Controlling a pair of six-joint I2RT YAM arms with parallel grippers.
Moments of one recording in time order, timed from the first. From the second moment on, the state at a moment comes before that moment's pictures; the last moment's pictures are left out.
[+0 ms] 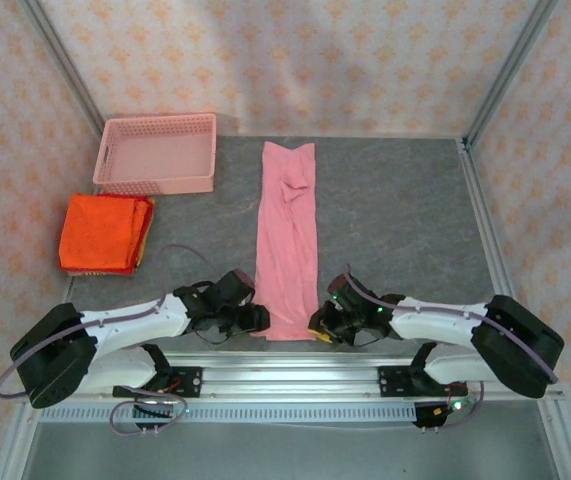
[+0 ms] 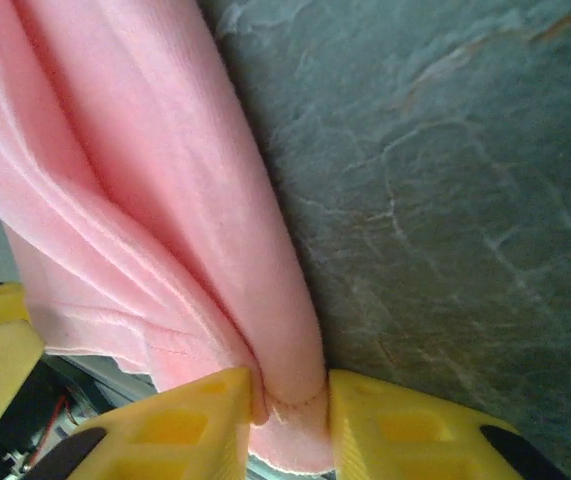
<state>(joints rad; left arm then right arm) -0.83 1.20 0.48 -0.37 0.21 -1.01 0.90 1.25 0.37 -0.11 -0.37 1.36</state>
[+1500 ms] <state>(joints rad) -0.80 1.13 0.65 -0.51 0.05 -0.99 0.82 1.20 0.62 -0.22 -0.28 1.12</state>
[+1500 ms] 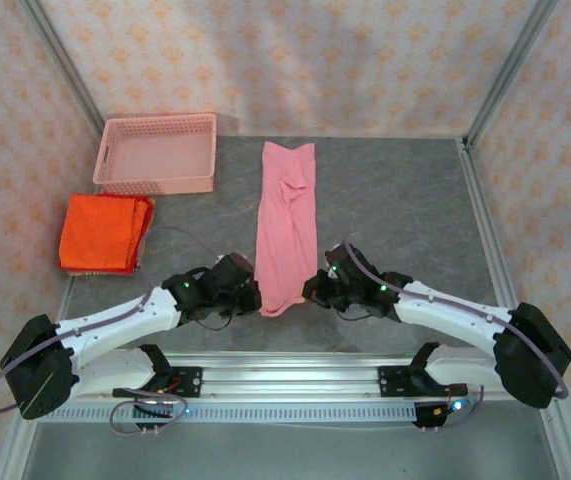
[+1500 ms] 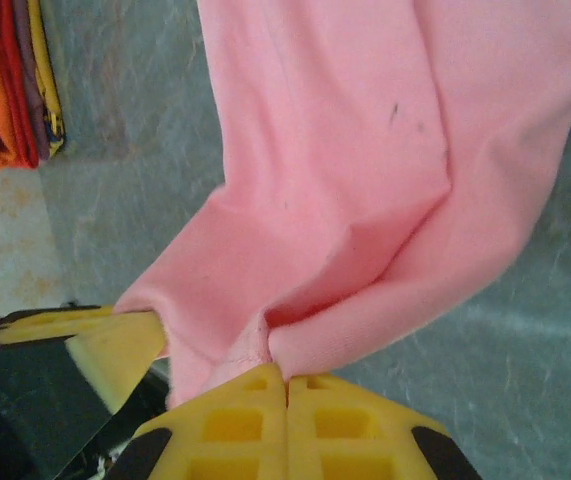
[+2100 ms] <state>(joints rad) -0.60 1.38 0.94 -0.49 -0.05 -0.78 0.59 1.45 0.87 -0.26 -0.28 0.84</state>
